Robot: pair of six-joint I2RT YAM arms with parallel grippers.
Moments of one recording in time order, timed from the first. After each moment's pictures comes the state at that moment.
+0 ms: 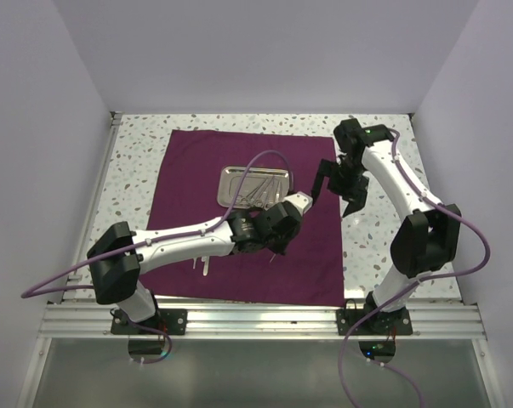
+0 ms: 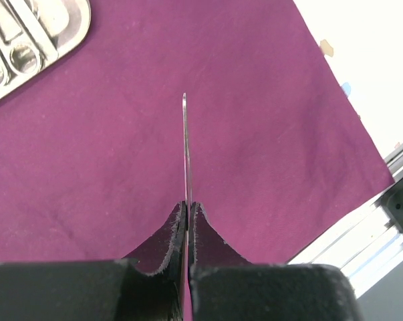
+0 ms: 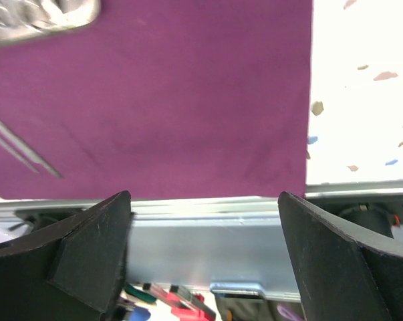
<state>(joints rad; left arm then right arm) -1.14 1.62 1.23 -0.48 -0.23 -0.44 0.26 1.71 1.62 -1.36 -0.12 0.61</state>
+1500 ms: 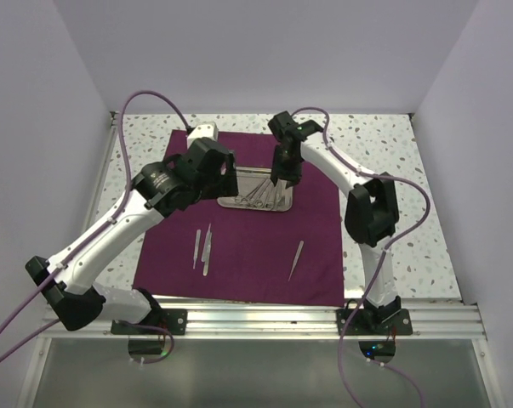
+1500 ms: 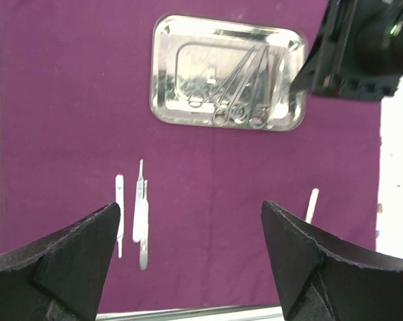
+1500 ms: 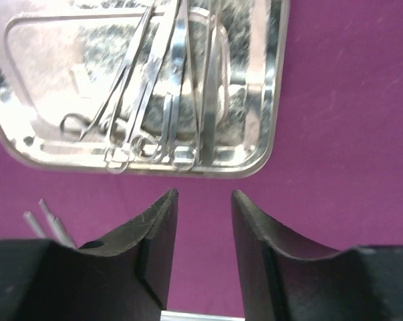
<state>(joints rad) -0.77 1.34 1.54 -1.03 -0.45 -0.67 0.53 2.12 1.95 -1.08 0.07 0.67</state>
